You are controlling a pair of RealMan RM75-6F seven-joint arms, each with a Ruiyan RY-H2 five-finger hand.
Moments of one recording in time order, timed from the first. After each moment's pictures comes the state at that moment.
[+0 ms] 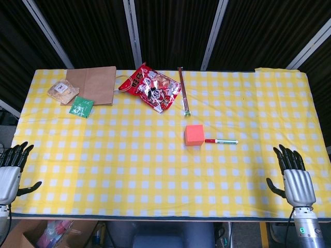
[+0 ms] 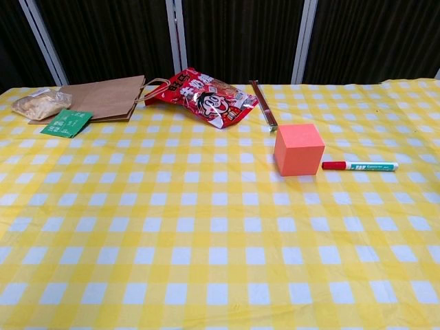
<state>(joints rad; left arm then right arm) -0.08 -1.13 -0.03 -1.66 1.47 1.47 0.10 0.10 -1.19 0.07 -1.68 -1.45 1.45 -0.10</state>
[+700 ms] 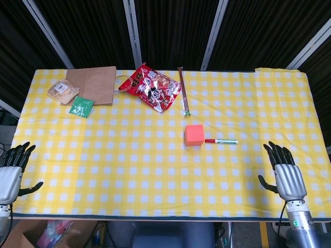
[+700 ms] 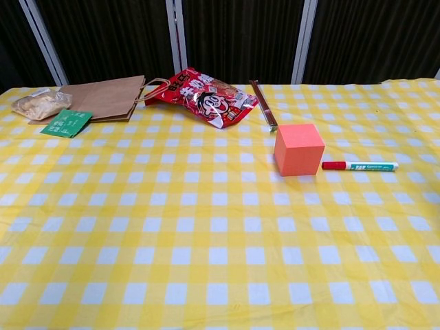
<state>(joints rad) -0.09 -1.13 -0.02 -1.67 1.48 1.46 0.09 0.17 -1.17 0.10 -1.75 -1.40 1.34 -0.12</state>
